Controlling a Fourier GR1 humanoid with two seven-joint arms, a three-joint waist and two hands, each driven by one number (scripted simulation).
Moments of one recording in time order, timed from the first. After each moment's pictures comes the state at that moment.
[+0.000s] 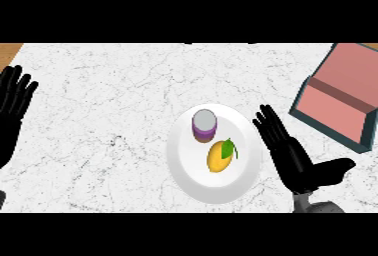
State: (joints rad) left arm -0.10 0.58 0.01 -1.63 0.41 0.10 -0.10; right arm -0.04 -0.19 0.26 -1.57 -0.37 -0.03 -0.05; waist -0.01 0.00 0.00
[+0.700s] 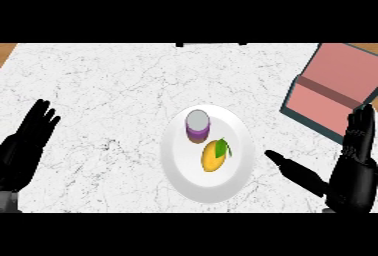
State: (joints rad) left arm 0.01 0.50 -0.03 -1.57 0.47 0.13 0.07; right arm 0.08 -0.21 0.19 -1.86 0.22 -0.71 -0.06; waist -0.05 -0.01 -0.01
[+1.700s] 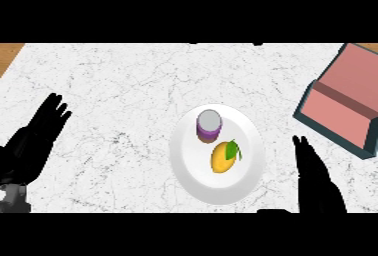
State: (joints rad) left arm -0.03 0.49 -0.06 -1.61 0.46 0.14 0.15; right arm 0.17 -0.27 0.47 -2.03 0.96 -0.10 0.88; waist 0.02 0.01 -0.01
